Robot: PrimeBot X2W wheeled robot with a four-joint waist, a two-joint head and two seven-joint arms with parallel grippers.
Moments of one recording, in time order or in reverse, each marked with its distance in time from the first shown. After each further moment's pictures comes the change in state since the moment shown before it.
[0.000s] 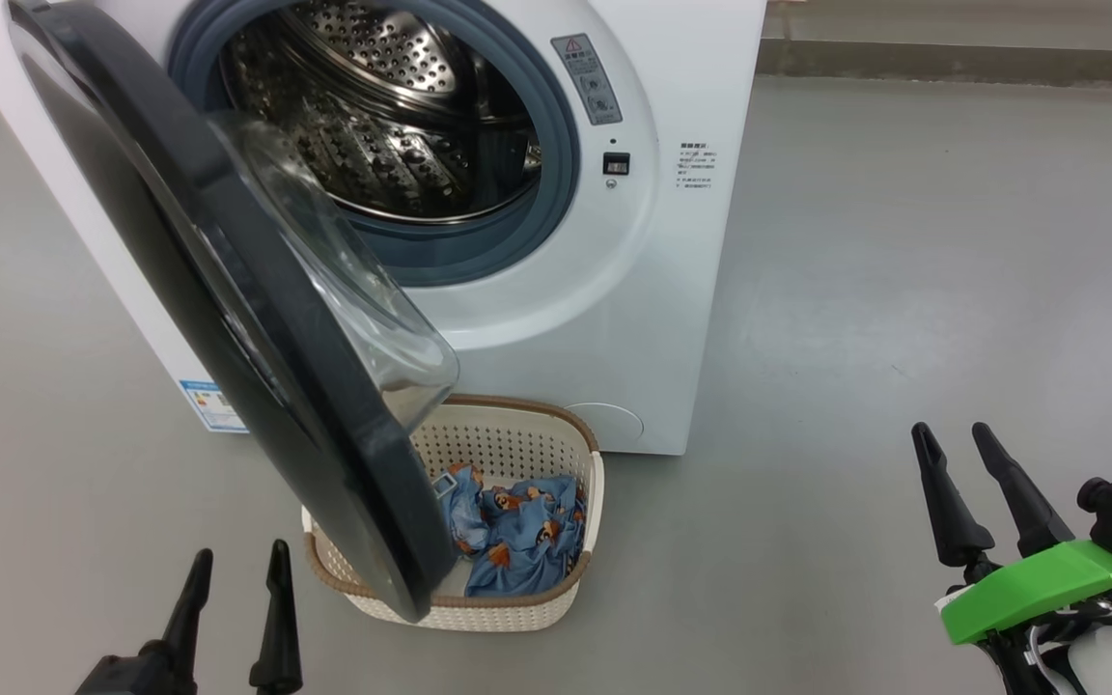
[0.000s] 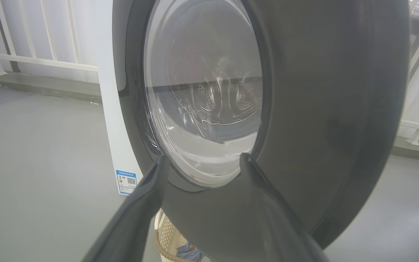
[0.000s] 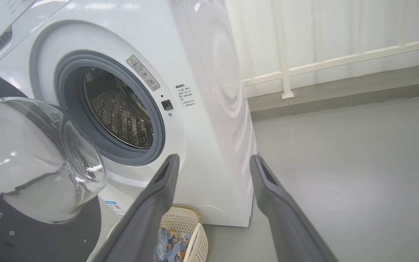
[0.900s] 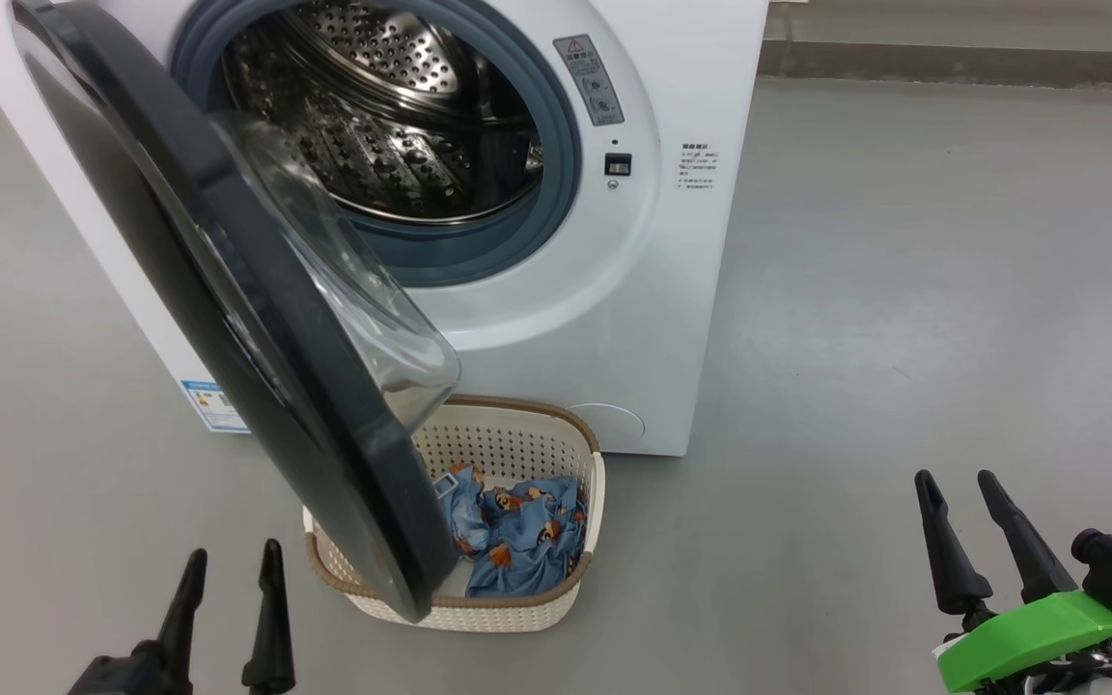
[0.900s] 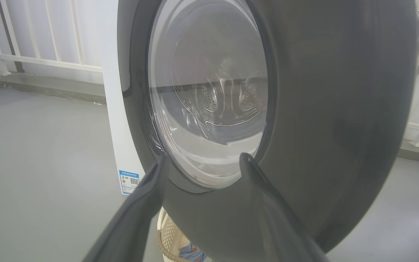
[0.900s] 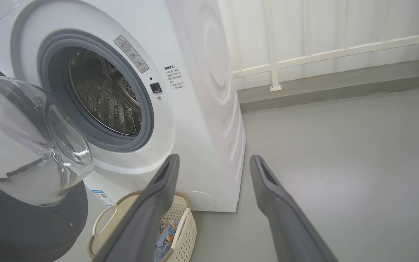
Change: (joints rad) left arm -0.001 0.000 0.012 0.002 0.000 -0.003 0.000; right arm 0.102 0.070 -0.094 -0.025 -0.142 0.000 0.000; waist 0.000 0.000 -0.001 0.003
